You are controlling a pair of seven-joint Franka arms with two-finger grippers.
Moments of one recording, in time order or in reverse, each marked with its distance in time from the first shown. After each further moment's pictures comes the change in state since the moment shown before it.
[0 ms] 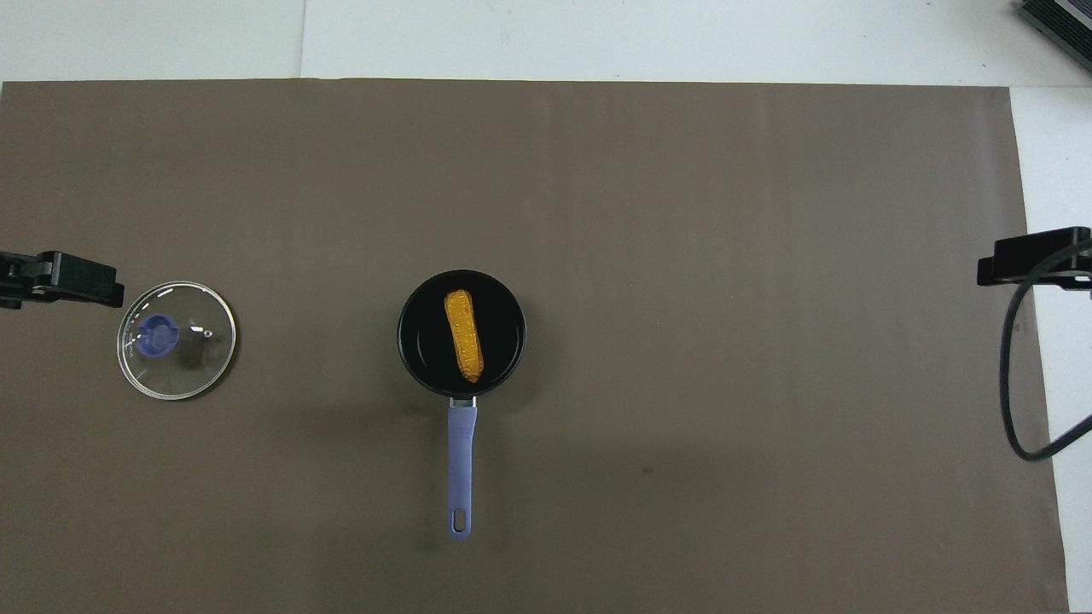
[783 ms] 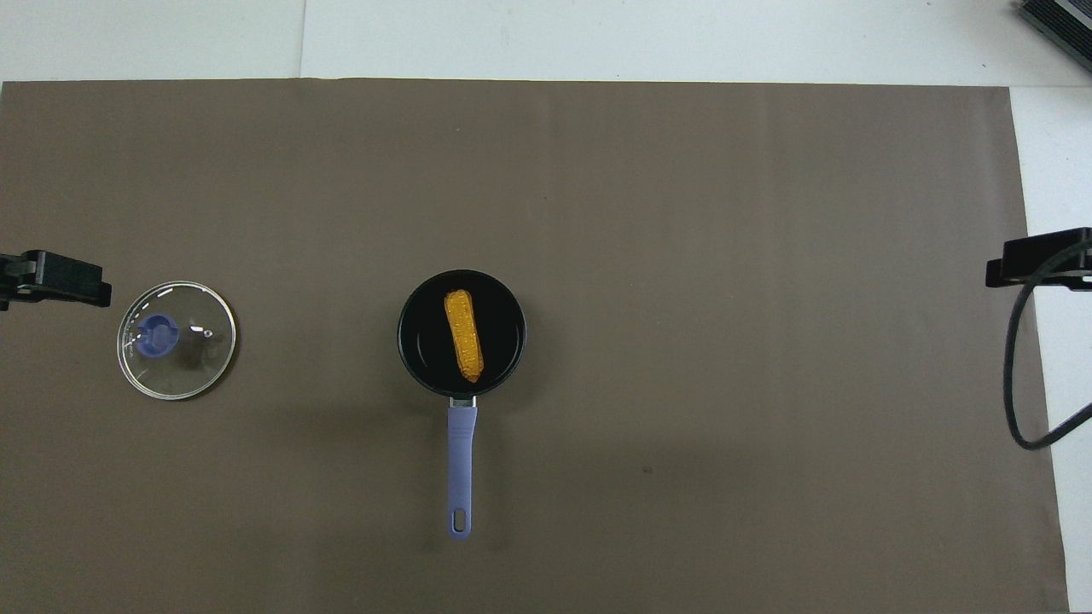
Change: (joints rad) left arm 0.004 0.000 0.018 0.000 0.000 -0.001 0.000; right arm -0.023 0.001 -0.001 -0.026 -0.002 0.009 0.000
